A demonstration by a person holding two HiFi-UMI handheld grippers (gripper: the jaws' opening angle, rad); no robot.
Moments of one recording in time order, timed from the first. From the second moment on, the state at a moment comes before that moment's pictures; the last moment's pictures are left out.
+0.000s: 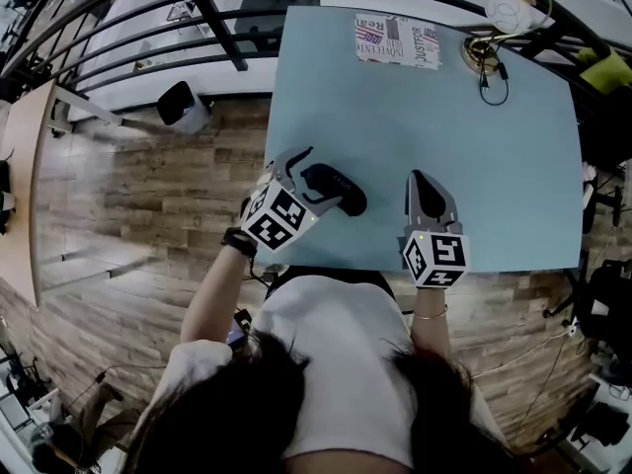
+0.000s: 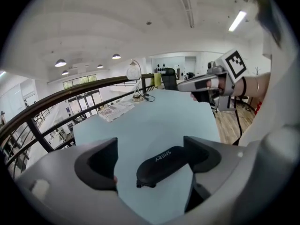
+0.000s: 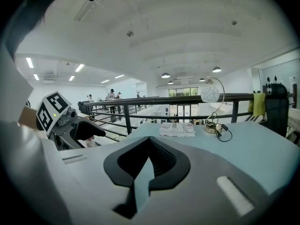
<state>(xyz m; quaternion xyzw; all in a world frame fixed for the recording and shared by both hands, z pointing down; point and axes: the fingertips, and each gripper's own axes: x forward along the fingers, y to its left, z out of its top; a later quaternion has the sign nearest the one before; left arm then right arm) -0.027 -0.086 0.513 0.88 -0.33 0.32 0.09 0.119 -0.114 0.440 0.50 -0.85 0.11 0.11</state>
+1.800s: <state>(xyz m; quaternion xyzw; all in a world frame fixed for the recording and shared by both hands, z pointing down) 0.034 -0.052 0.669 0.82 0.14 0.55 -0.06 0.177 -0.092 0.479 0.59 -0.78 0.16 0.14</state>
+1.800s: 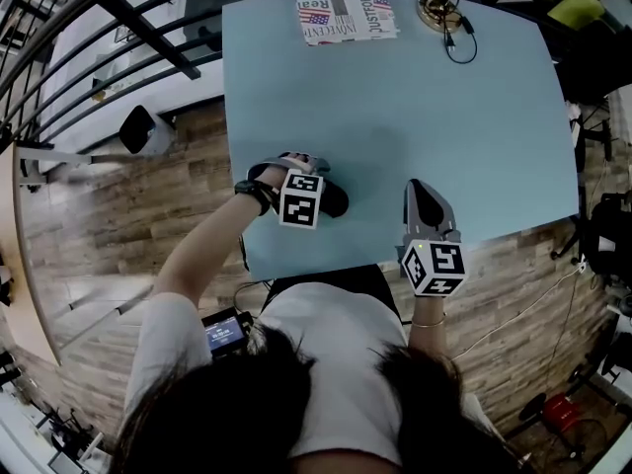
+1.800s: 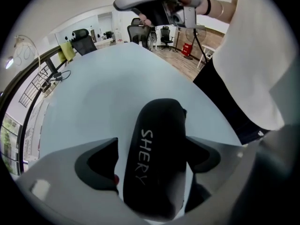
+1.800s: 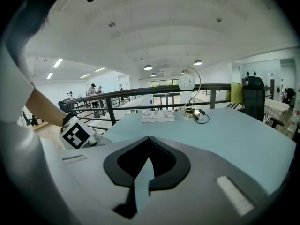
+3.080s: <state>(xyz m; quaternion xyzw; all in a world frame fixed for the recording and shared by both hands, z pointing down) 0.032 -0.046 0.675 0.80 0.17 0.57 -0.07 0.196 -0.078 0.482 0.61 -0.76 0.17 0.14</state>
